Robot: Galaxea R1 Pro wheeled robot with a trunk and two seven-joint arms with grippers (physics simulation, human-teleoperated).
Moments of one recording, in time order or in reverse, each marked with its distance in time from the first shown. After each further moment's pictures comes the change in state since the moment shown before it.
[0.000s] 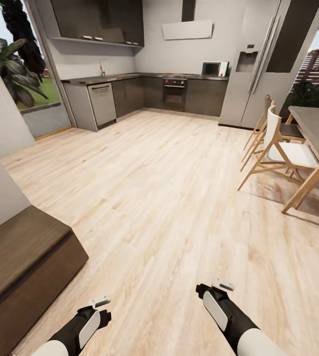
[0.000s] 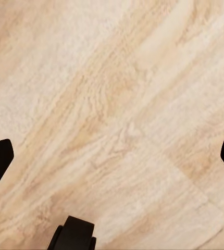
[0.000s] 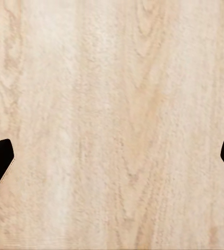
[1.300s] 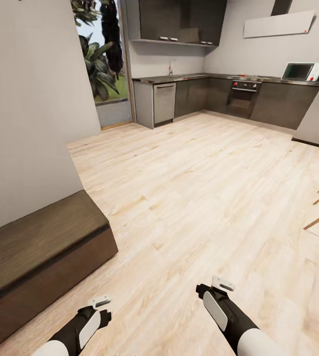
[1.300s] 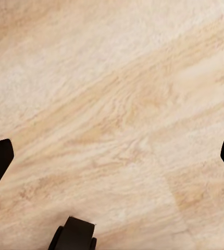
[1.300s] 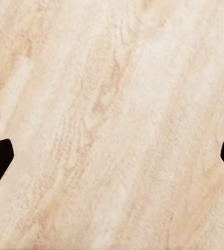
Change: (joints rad) left arm 0.000 0.000 -0.006 0.000 0.001 -0.001 0.000; right arm 0.000 0.000 0.000 0.001 0.000 0.000 0.000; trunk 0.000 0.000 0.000
